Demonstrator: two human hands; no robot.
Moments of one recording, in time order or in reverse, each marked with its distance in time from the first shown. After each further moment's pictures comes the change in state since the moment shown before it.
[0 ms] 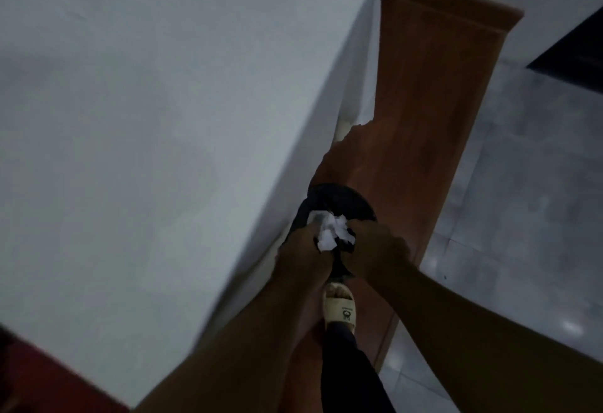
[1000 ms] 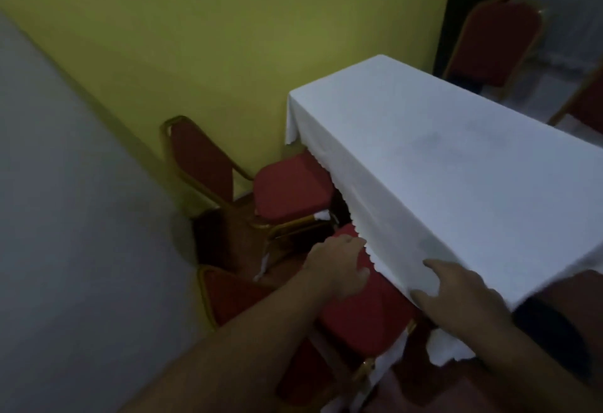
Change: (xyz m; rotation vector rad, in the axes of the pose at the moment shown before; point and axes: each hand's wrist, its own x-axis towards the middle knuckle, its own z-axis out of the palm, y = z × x) left_hand -0.489 -0.271 -0.308 0.312 0.483 0.015; right_hand -0.404 -0.390 0.093 -0.216 0.132 -0.428
